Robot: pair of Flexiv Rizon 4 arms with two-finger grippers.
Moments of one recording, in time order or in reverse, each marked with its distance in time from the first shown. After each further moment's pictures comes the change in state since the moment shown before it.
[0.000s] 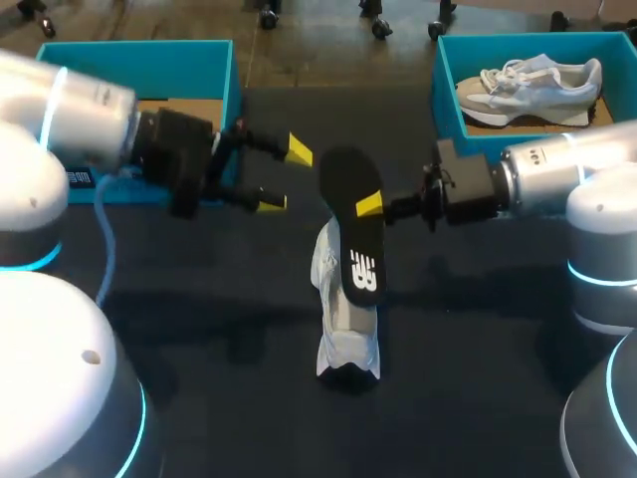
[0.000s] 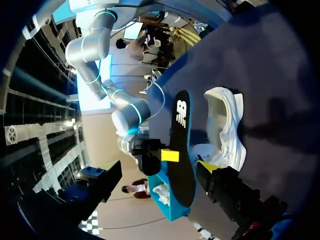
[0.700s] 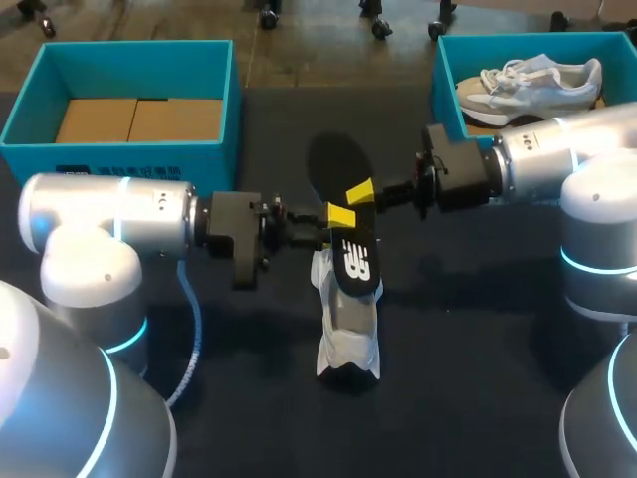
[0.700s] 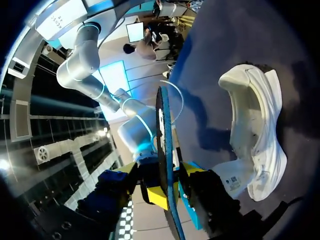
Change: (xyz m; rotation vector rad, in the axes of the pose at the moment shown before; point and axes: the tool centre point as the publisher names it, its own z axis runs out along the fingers) left arm 0.028 -0.031 0.084 -0.035 -0.313 0.177; right arm 0.024 0.005 0.007 0.029 0.031 -0.039
